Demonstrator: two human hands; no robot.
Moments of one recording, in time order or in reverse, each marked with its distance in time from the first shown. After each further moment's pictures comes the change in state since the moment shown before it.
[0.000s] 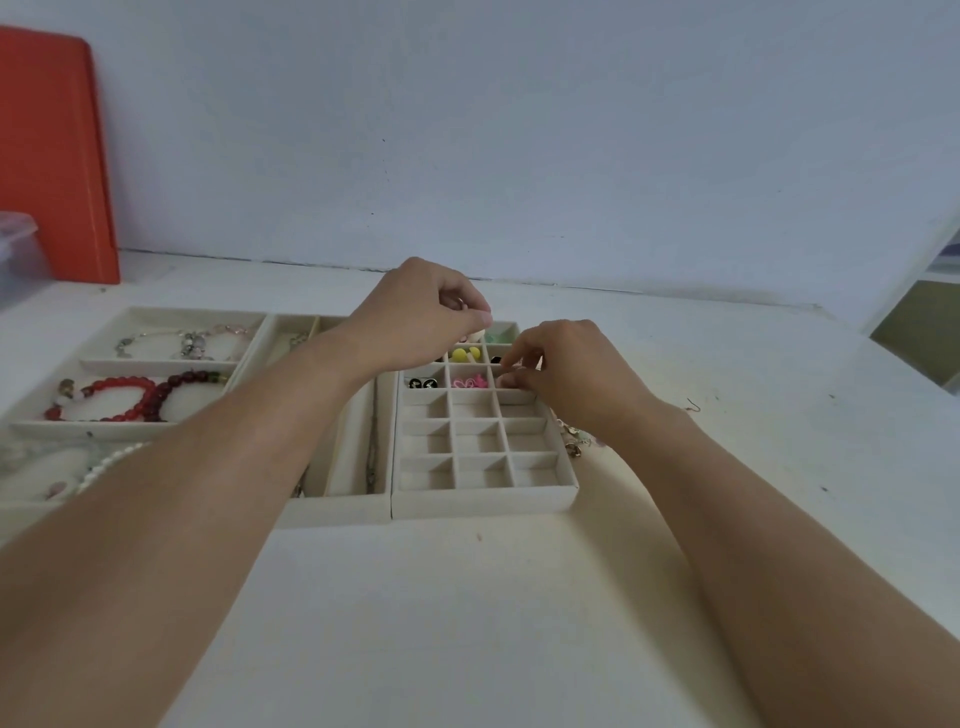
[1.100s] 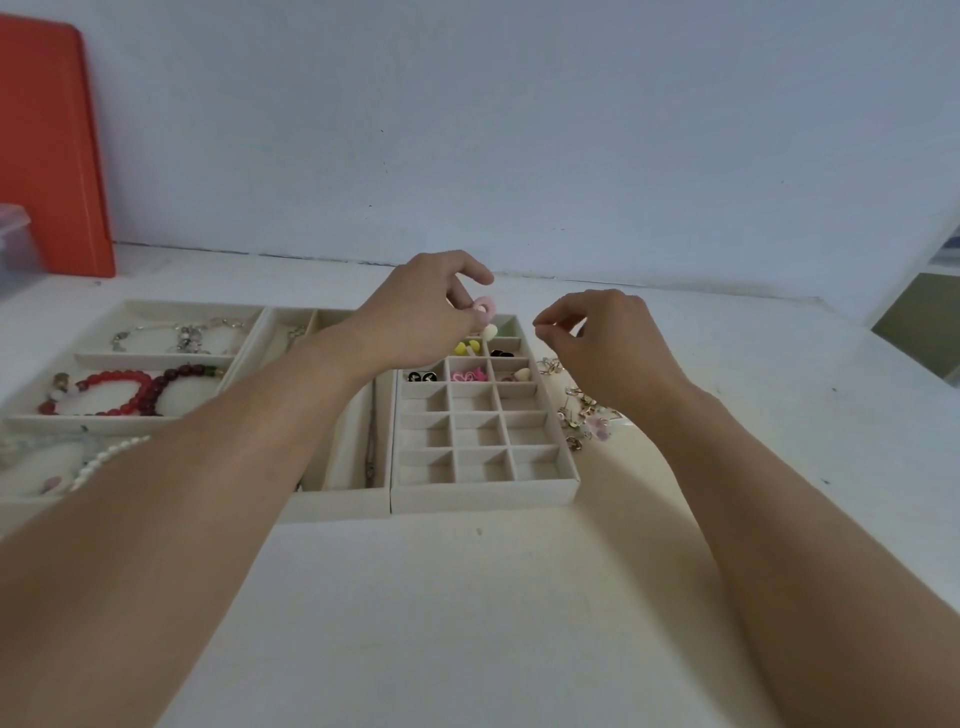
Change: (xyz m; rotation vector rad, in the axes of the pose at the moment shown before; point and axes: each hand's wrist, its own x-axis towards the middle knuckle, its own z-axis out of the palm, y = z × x) left_hand -0.002 -0.001 0.003 0.009 -0.046 0.017; right_hand -0.005 0.008 -0.019 0.108 0.170 0.164
